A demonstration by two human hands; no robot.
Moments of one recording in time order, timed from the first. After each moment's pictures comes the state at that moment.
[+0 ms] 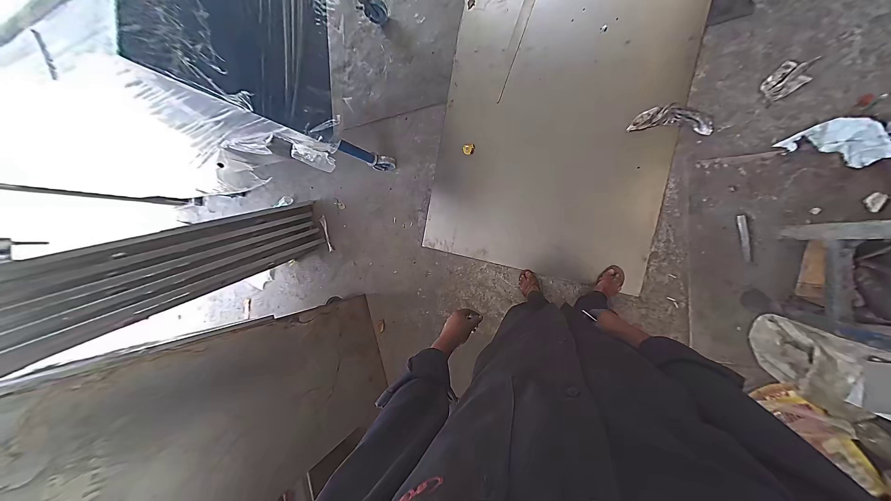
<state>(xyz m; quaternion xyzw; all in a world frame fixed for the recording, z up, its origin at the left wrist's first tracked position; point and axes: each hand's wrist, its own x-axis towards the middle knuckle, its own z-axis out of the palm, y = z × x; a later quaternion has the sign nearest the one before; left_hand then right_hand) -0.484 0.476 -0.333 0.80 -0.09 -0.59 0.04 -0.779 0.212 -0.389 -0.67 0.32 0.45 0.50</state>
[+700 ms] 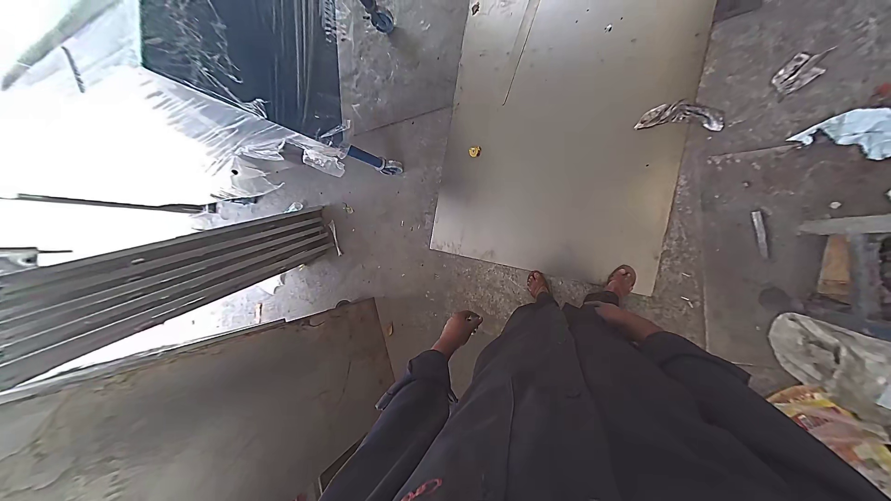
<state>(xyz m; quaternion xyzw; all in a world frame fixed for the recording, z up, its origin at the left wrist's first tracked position) -0.463 0.499 -0.327 0.81 -0.09 -0.58 0.03 -0.759 0.228 -0.404 -0.56 0.42 0.36 0.61</state>
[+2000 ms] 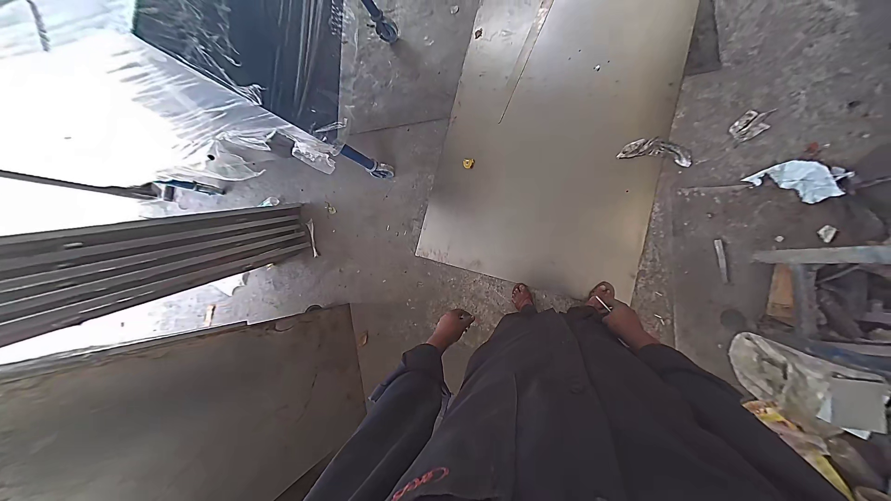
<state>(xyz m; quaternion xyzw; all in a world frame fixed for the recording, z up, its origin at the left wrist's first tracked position) -0.449 0.503 -0.351 0.80 -0.11 -0.58 0.06 -0.776 0.208 -0.410 -0.69 0.53 0.31 0.39</state>
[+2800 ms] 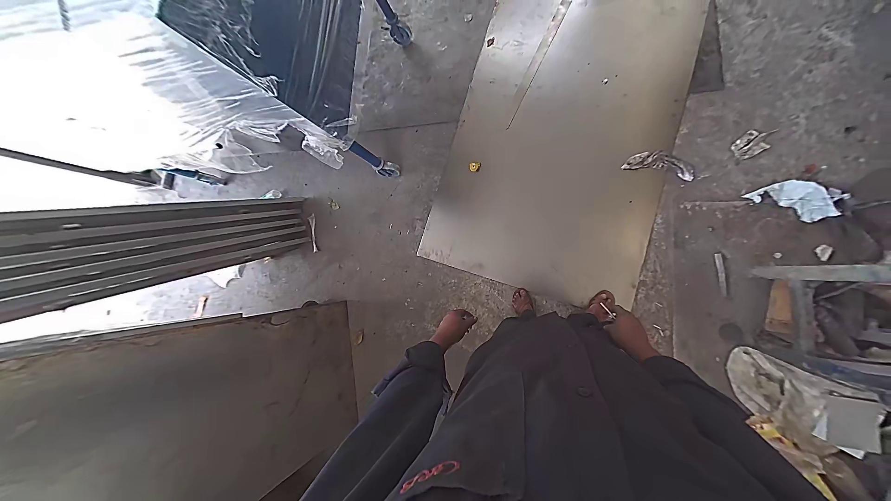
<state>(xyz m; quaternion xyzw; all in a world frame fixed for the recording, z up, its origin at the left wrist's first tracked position) -0.443 0.517 -0.361 0.80 -0.12 -0.58 0.08 -0.774 0.223 -0.402 -0.71 0.54 0.28 0.36</state>
